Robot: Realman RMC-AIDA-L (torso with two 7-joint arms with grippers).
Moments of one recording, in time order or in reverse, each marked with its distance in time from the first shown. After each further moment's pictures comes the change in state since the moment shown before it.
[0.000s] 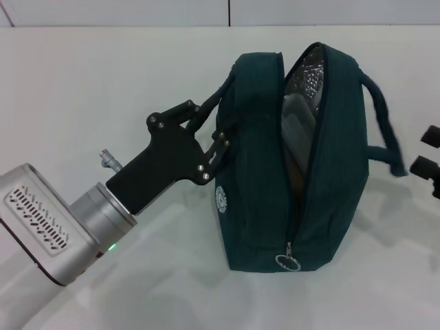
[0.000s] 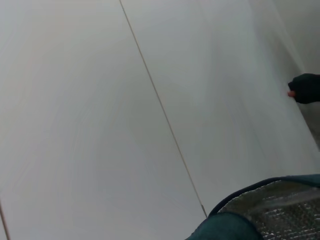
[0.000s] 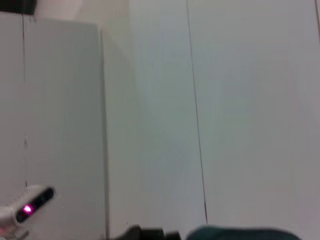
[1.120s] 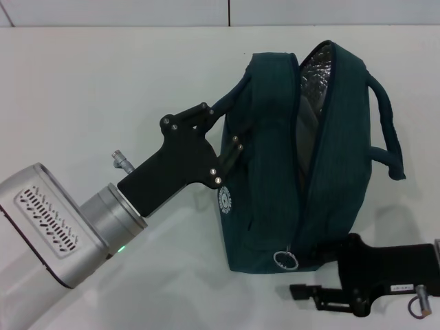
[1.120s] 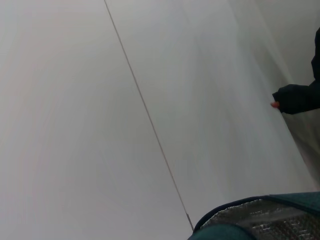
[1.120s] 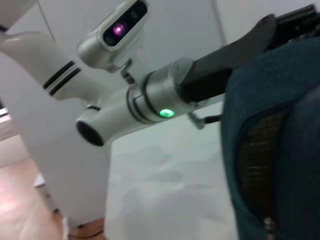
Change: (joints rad) left arm -0.009 0.000 0.002 0.029 0.029 -0.008 0.000; right arm 0.263 0.092 -0.103 0.159 -0.500 0.193 0.166
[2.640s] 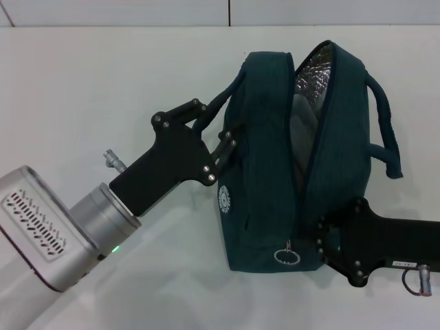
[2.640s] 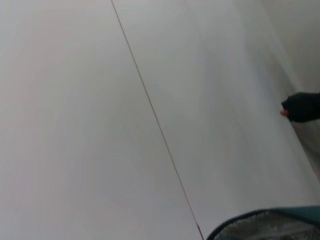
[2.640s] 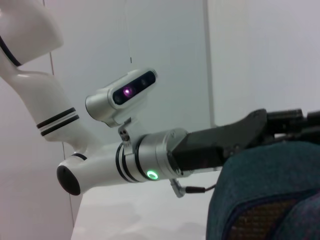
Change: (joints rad) left arm 0.012 0.003 -0.009 0.000 -0.008 0.031 0.000; right arm -0.071 -0.007 -0.127 -0.071 0.295 -0.016 -0.213
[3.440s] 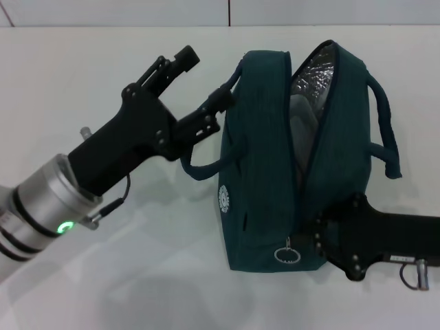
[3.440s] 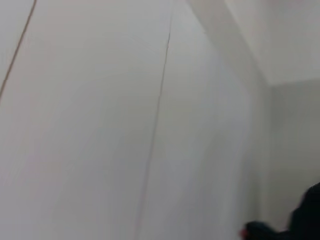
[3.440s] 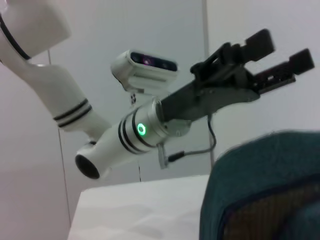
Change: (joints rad) left arm -0.079 0.017 0.008 -0.187 -0.004 0.293 -0.752; right arm 0.006 0.002 0.001 -0.004 0.008 0.006 -0.003
